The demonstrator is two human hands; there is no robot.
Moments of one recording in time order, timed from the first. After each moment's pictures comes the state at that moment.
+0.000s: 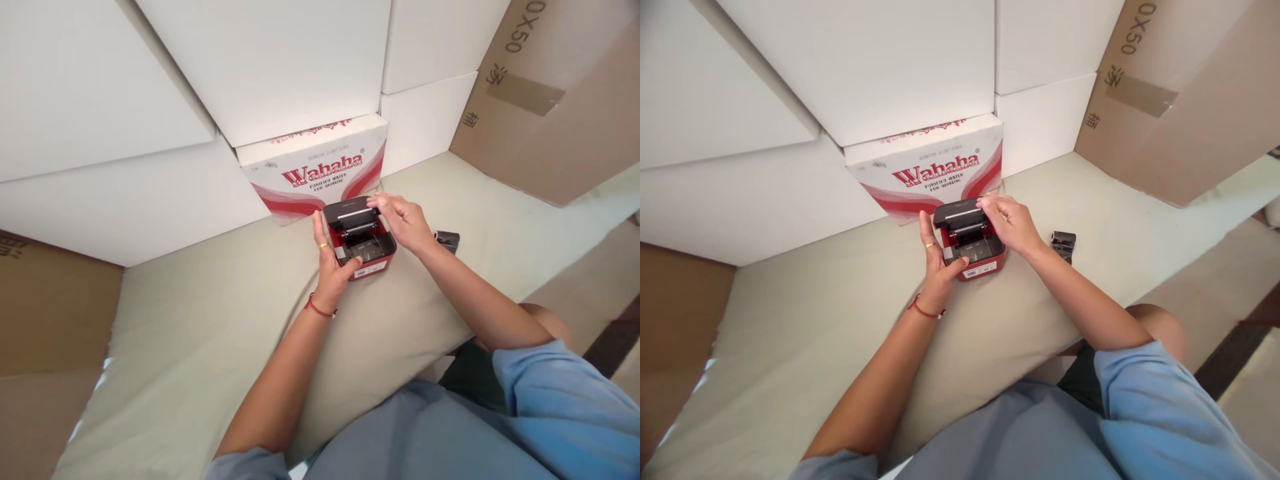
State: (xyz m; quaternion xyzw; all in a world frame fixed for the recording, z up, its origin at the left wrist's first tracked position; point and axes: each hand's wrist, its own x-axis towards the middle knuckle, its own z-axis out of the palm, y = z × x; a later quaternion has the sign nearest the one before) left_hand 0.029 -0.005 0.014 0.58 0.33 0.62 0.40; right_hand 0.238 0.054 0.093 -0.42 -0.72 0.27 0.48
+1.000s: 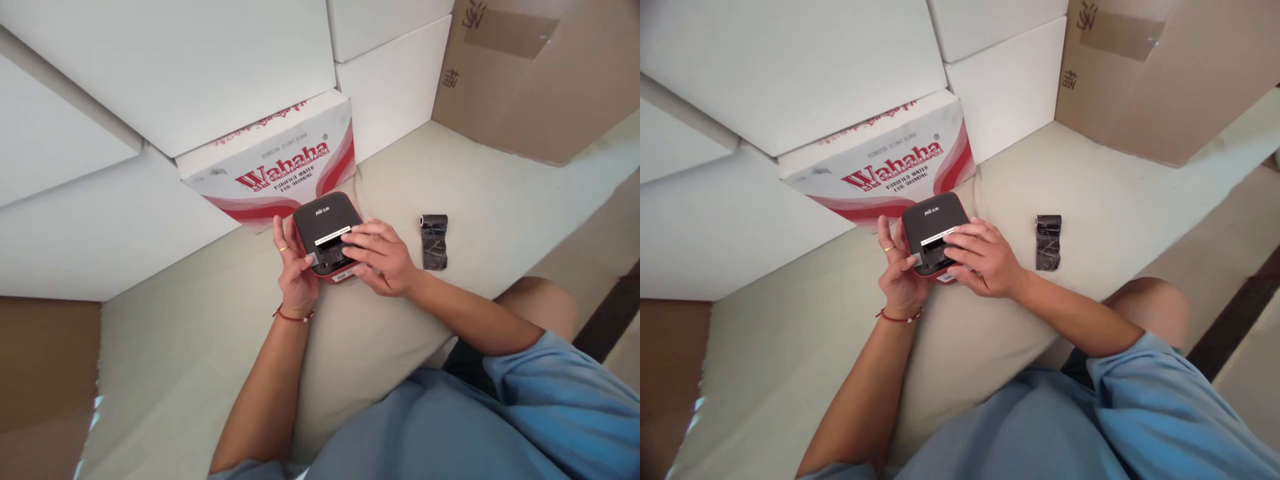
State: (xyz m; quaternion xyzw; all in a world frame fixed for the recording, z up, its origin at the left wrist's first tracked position) left_hand 0.011 0.006 0.009 0.49 0.32 0.65 0.49; right_hand 0.248 -0.008 0.045 -0.33 -0.84 0.07 0.42
